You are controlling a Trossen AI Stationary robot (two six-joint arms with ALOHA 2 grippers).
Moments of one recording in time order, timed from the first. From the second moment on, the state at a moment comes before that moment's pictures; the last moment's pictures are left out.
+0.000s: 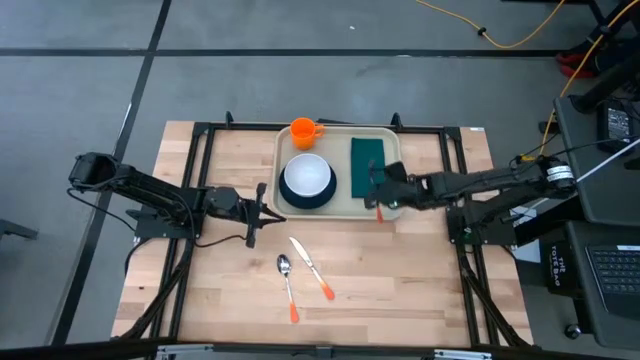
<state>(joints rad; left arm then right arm) -0.08 1.06 0.23 0.56 -0.04 0.27 0.04 1.28 0.88 -0.58 0.52 1.11</state>
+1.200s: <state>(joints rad) -0.08 1.06 0.23 0.72 -0.10 0.46 -0.43 1.54 1.05 -0.61 0.31 0.83</state>
